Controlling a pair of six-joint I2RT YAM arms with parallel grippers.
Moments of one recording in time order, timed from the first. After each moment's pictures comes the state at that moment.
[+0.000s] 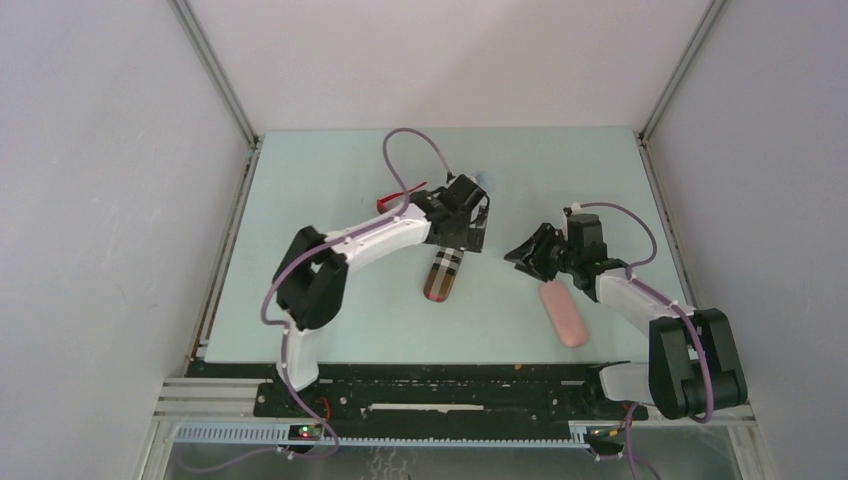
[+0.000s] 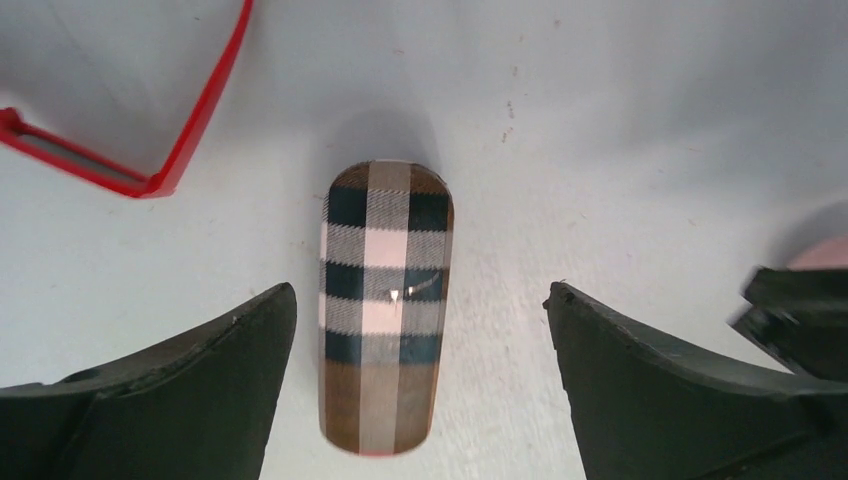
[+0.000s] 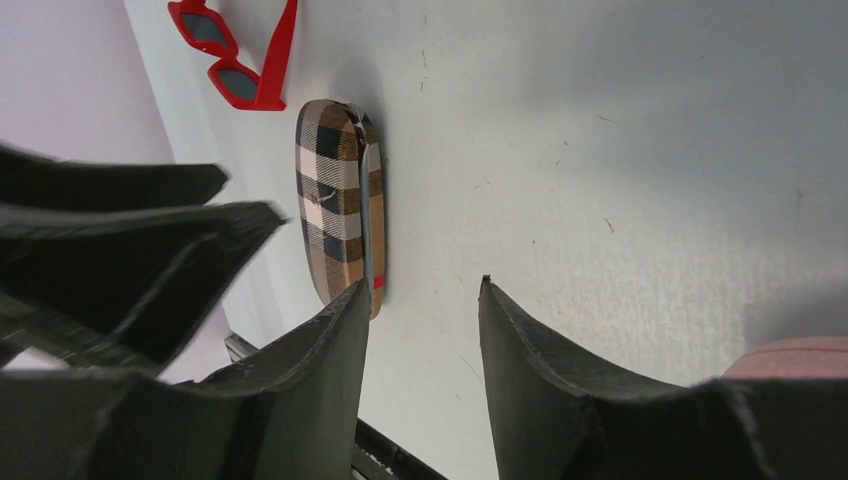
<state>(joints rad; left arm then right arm) -0.81 1.94 1.59 -0.66 -0.23 -0.53 0.19 1.29 0.58 0.00 -0.42 0.85</state>
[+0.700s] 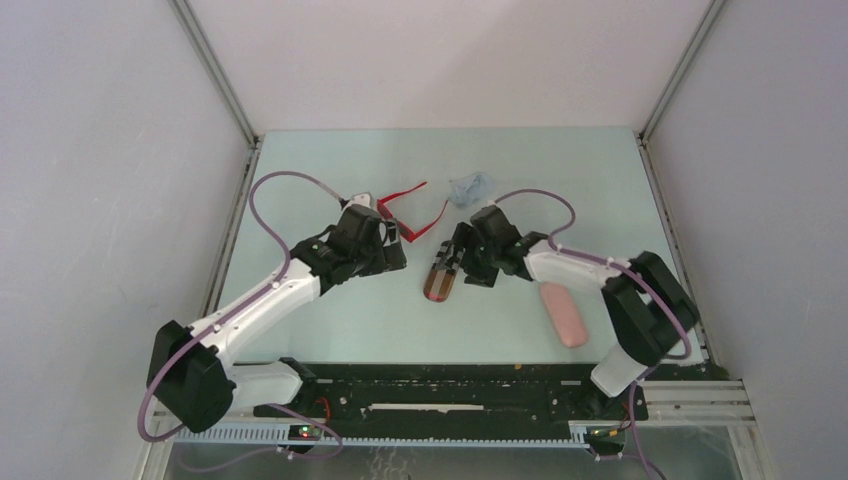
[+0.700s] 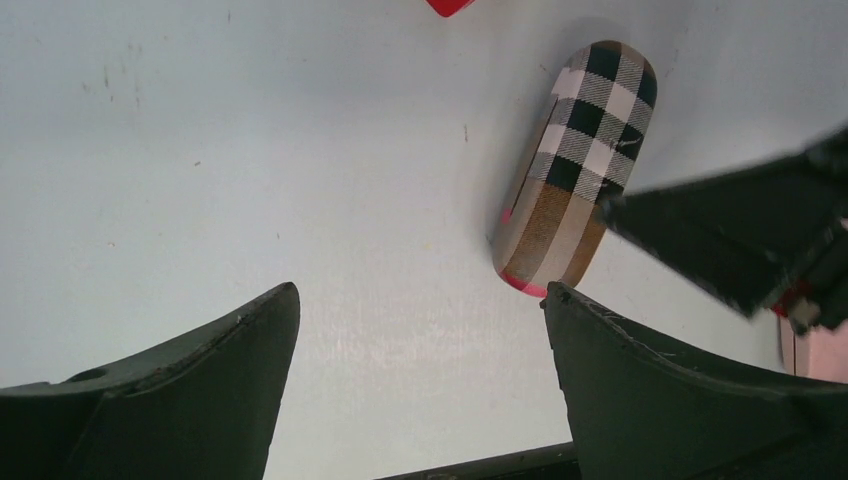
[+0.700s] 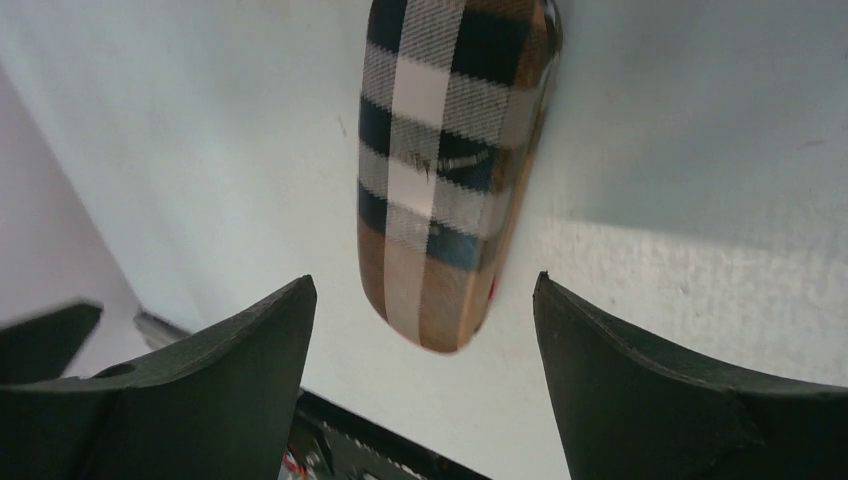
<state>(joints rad) -0.61 1.21 0.91 -0.56 -0.19 -0.67 0.68 1.64 0.97 -0.22 -0.12 1.01</state>
